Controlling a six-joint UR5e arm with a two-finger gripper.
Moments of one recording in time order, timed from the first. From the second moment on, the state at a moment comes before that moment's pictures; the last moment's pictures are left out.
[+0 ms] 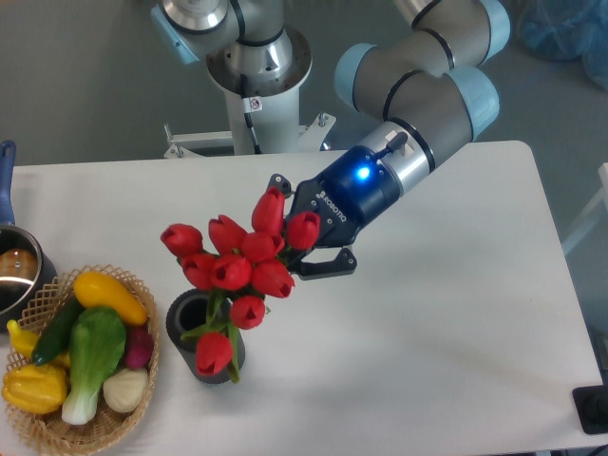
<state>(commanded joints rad) 2.62 -1.88 -1.59 -0.91 0.09 1.10</state>
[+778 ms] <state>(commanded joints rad) 2.56 -1.87 -1.59 -0.89 0.01 1.10</state>
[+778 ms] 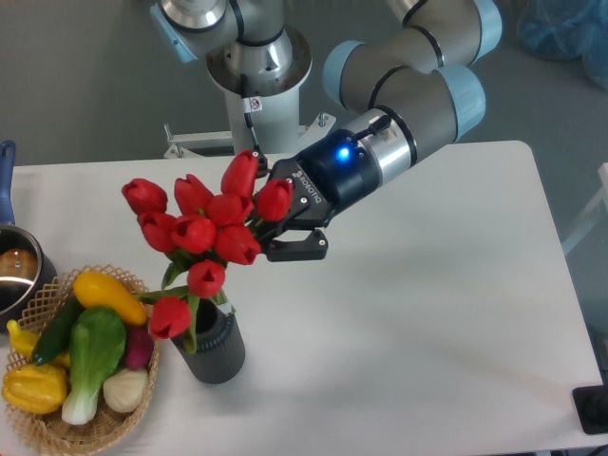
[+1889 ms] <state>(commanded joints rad) 2.54 -1.90 -1.62 -0.87 0.03 1.14</state>
